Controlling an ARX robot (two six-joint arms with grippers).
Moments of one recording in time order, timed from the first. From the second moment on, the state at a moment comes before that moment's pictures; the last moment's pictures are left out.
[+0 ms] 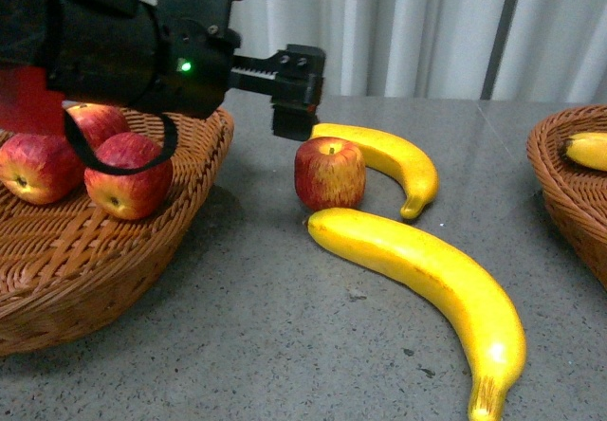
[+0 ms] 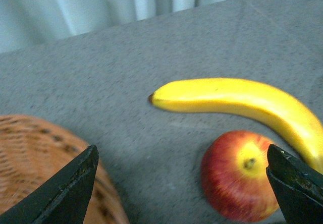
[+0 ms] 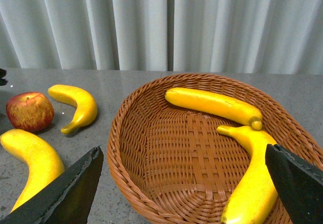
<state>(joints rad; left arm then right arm) -0.36 1.81 1.07 0.34 0.07 0.09 0.00 0.00 0.01 0.00 0.00 -0.01</state>
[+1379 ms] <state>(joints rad) -0.20 1.77 1.15 0.28 -0.10 0.05 0.00 0.00 0.01 0.00 0.00 -0.01</state>
